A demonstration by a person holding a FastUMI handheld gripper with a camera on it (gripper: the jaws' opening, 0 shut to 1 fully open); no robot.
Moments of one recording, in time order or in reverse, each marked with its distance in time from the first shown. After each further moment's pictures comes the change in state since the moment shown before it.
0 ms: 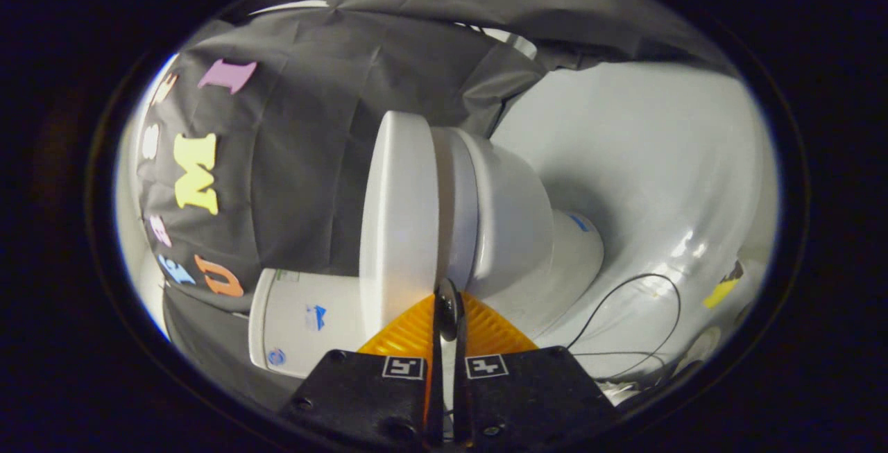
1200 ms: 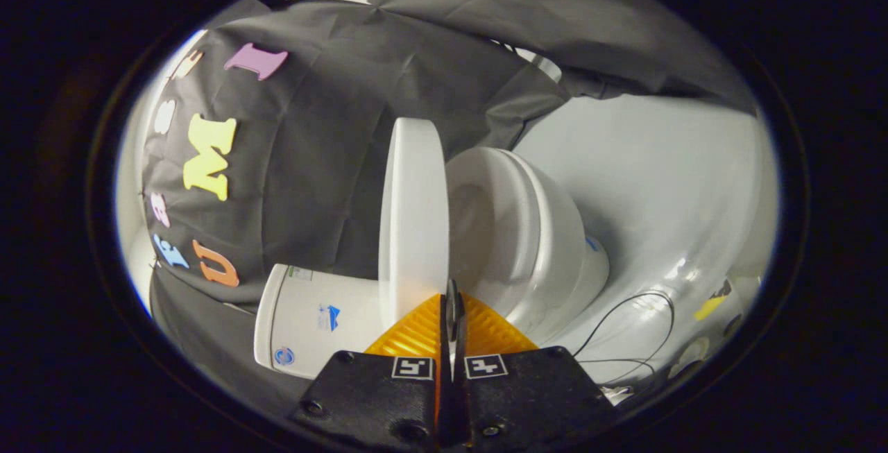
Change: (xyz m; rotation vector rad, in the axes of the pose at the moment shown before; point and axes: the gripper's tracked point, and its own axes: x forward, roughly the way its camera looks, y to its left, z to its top) arm -0.025 0.062 0.000 -0.147 -0.067 -0.023
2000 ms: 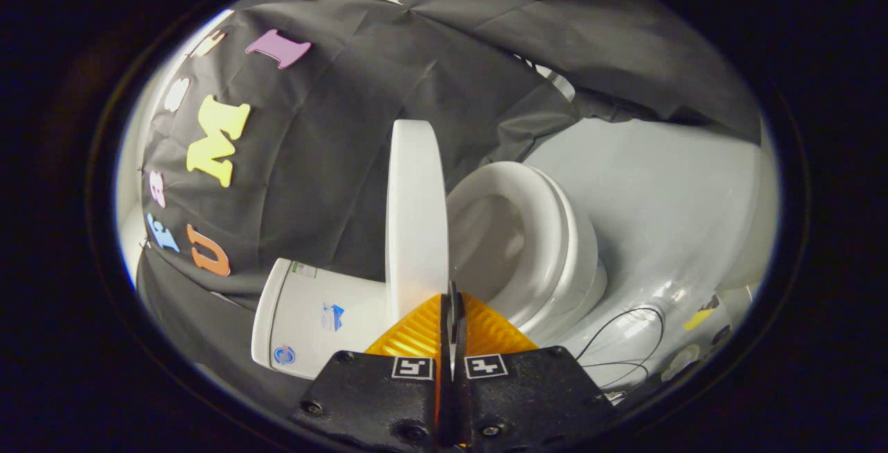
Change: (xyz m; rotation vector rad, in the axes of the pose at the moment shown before) arm -0.011 0.046 -0.001 -0.088 -0.036 -0.028
